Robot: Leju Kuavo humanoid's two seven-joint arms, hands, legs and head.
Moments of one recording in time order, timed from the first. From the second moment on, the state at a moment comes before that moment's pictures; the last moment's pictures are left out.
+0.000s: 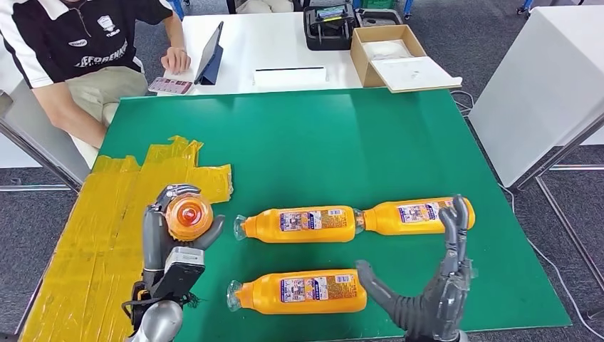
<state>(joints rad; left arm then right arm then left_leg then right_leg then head) 0.00 -0.09 -0.16 -1.56 -0.71 0.54 -0.43 0.20 -0.07 0.51 -1.89 0.73 -0.65 -0.43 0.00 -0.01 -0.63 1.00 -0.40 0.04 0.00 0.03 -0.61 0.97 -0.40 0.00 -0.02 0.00</state>
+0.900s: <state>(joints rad) -0.25 0.26 -0.51 -1.12 -1.57 0.66 0.48 0.31 -0.10 0.43 -1.97 0.79 -0.65 -0.36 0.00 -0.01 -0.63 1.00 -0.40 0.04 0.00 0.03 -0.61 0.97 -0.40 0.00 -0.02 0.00</state>
